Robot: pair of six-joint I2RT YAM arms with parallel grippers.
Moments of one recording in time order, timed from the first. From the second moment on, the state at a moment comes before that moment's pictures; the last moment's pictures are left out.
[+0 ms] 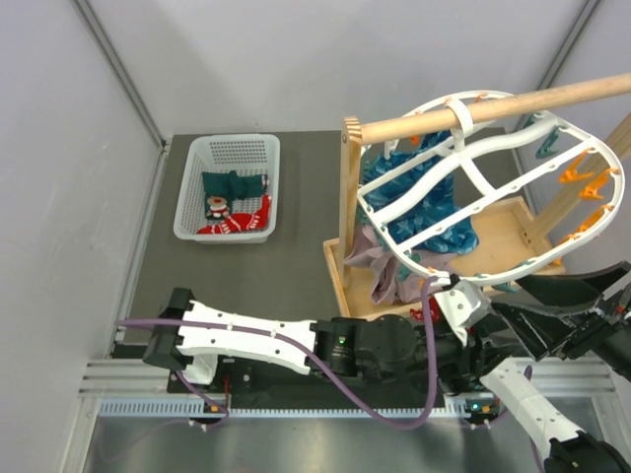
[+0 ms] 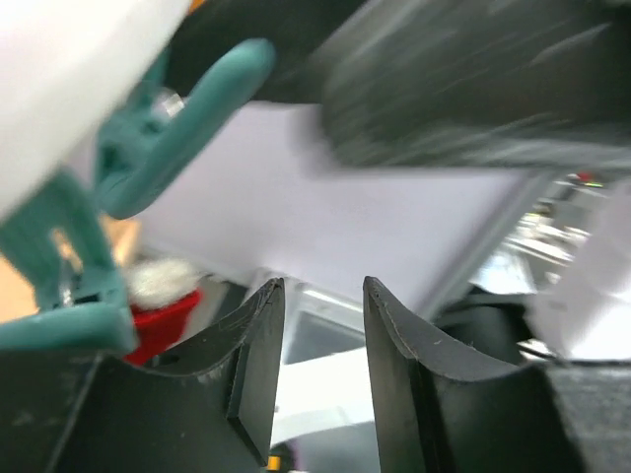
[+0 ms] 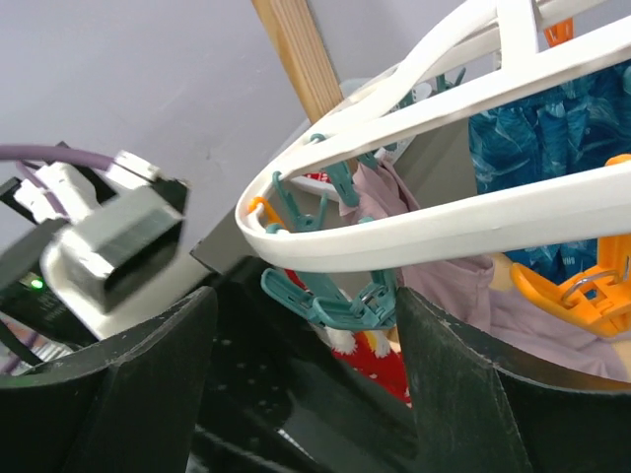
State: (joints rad) left arm -1.70 1.65 1.57 0.28 -0.34 -0.29; right arm 0.27 0.63 1.93 -1.31 -0.44 0.36
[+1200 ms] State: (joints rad) left arm -1.70 1.61 1.42 0.48 -0.63 -0.11; right arm 0.27 0.57 1.72 -1.12 -0.50 0.27
